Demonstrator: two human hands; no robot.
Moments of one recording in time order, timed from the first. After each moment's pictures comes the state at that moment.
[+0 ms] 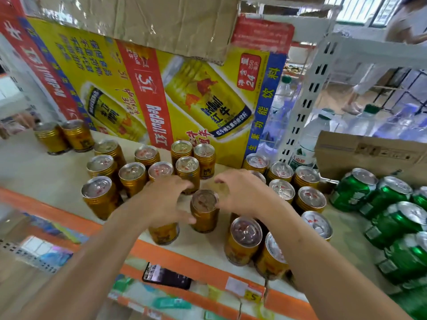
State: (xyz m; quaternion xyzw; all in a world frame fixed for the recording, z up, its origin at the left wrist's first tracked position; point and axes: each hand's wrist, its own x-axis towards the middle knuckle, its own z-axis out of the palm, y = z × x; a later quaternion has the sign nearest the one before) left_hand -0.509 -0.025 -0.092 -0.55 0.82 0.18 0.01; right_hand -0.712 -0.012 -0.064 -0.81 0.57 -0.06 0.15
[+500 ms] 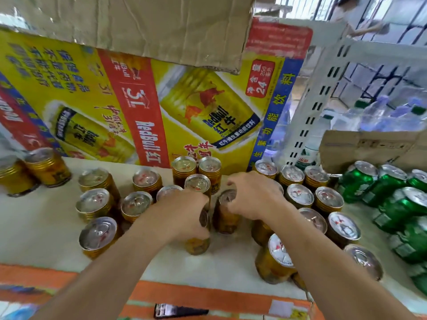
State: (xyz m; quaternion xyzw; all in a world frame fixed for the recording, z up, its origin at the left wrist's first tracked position) left_hand -0.497 -0.075 -0.080 -0.43 0.89 0.13 0.07; right_hand -0.667 -0.047 -0.063 -0.70 0.71 -0.02 0.09
